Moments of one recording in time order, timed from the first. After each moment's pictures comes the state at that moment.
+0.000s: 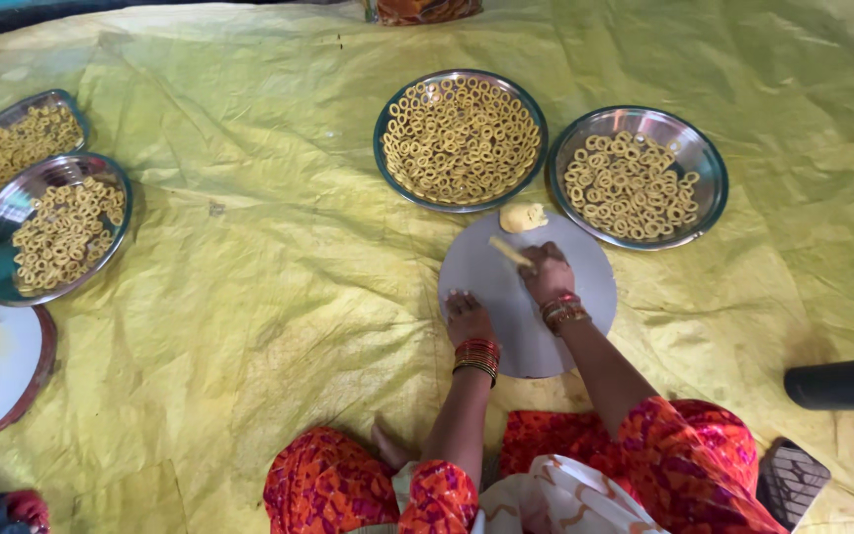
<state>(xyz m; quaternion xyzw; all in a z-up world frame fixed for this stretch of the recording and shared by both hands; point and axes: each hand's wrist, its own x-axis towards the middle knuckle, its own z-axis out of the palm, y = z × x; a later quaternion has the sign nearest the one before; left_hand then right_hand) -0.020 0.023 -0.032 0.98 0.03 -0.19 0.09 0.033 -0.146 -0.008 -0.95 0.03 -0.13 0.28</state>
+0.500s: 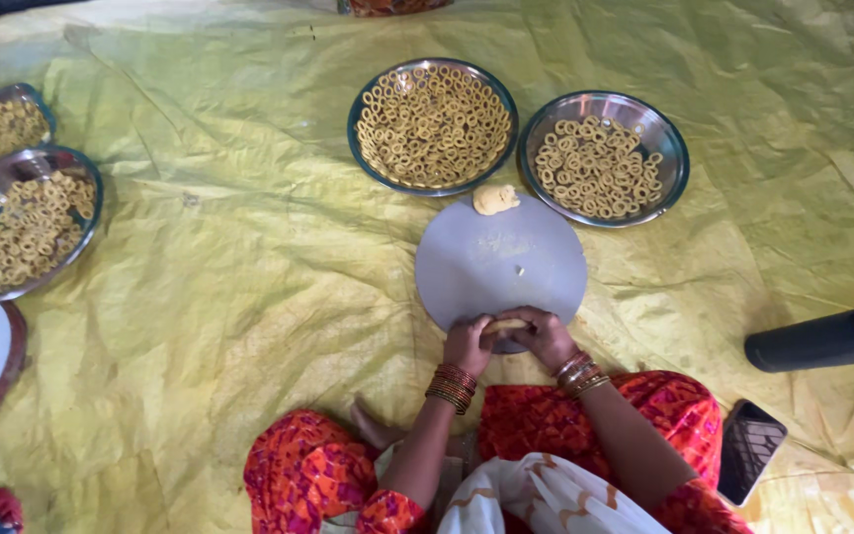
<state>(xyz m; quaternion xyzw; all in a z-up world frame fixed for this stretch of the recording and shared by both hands) -0.105 0.031 -0.019 0.92 -0.15 -0.03 0.37 -0.120 -0.159 0.032 -0.86 -0.08 0.02 0.50</state>
